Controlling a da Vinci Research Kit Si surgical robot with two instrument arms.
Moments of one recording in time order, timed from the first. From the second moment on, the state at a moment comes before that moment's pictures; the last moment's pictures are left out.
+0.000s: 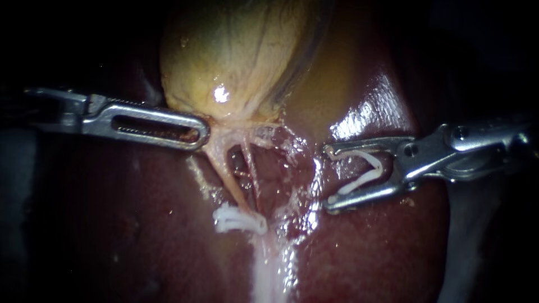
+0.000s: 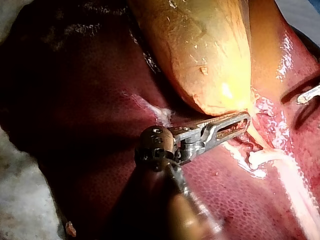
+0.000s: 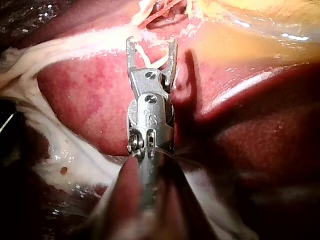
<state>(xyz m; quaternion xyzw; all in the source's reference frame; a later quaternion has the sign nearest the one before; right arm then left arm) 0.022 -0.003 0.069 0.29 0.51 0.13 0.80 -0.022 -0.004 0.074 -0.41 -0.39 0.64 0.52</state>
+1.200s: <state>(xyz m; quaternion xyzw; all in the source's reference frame) 0.029 -0.005 0.070 0.34 0.49 0.23 0.77 -0.022 -0.004 0.074 -0.41 -0.39 0.64 0.52</state>
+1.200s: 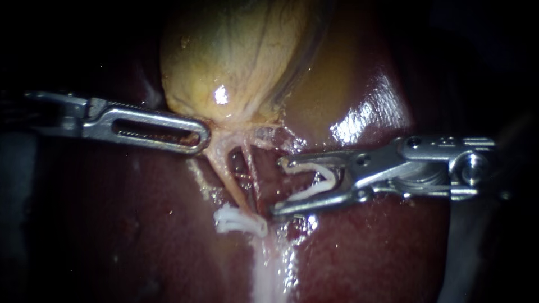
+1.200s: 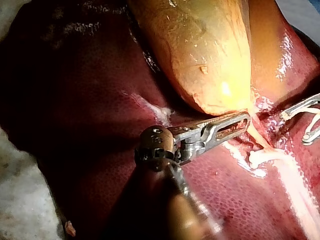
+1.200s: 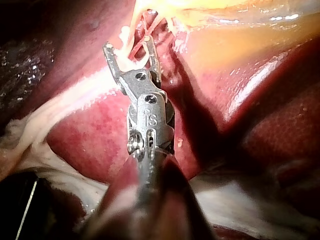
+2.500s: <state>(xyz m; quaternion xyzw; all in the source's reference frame) 0.035 -0.006 0.074 0.35 0.49 0.24 0.76 -0.022 -0.004 0.074 -0.41 -0.39 0.64 0.52</state>
